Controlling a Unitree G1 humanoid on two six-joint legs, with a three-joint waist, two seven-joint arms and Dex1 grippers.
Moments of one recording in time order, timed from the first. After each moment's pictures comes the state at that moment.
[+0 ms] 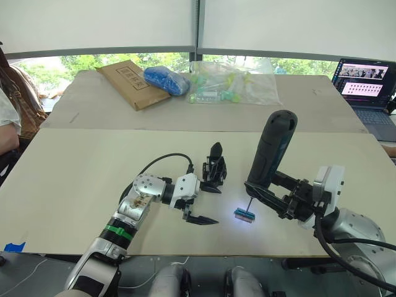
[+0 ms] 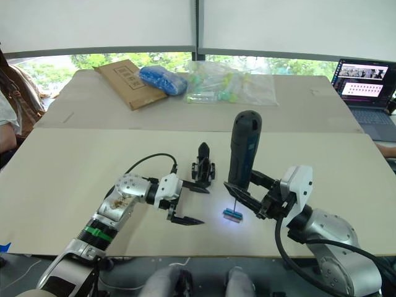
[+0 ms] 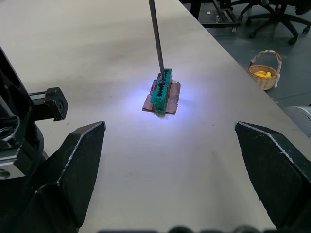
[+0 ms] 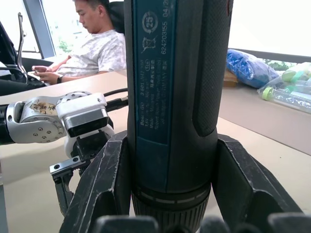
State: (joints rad) left arm -0.52 0.37 -0.32 0.26 -0.17 -0.06 -1.36; right arm 0.11 -0.56 -0.21 -0.69 0.68 0.38 0.71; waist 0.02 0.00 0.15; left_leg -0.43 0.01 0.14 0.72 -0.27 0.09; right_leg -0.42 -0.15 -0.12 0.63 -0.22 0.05
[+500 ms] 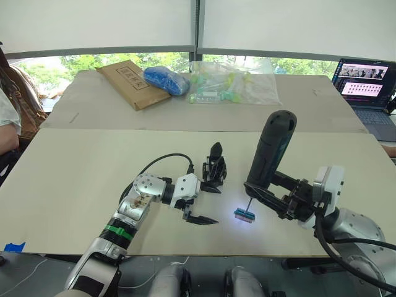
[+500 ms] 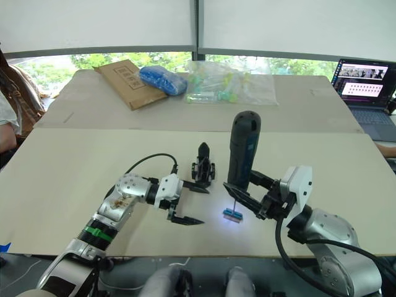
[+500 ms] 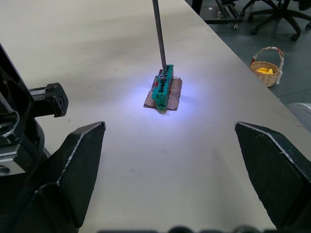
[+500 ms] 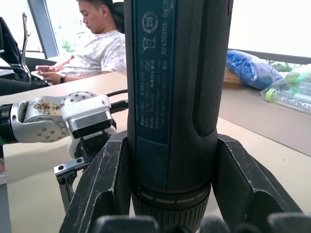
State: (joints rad) left arm -0.52 0.37 -0.32 0.26 -0.16 -0.06 -1.35; right arm 0.10 -0.56 -0.21 -0.69 0.68 0.38 0.71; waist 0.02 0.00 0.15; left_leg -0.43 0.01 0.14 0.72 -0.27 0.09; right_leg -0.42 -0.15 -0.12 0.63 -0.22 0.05
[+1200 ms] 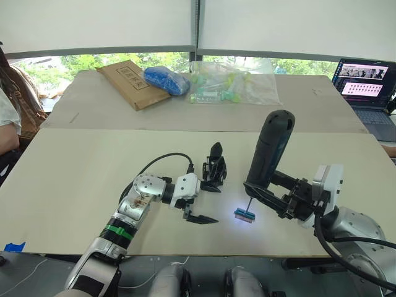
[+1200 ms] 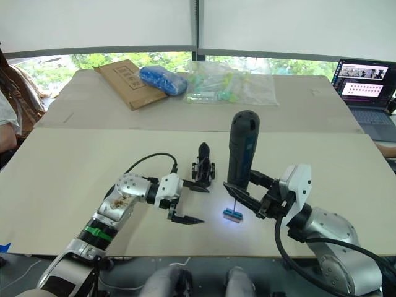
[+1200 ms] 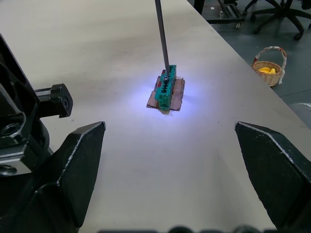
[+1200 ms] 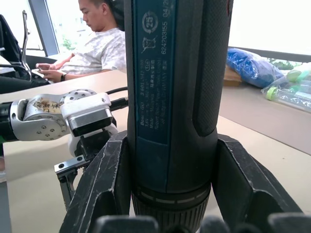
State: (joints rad) left arm -0.52 0.37 -0.32 0.26 -0.16 -0.06 -1.34; right arm 0.09 -0.57 -0.20 -0.69 0.69 0.39 0.70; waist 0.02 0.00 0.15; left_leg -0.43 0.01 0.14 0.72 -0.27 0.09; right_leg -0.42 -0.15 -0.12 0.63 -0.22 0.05
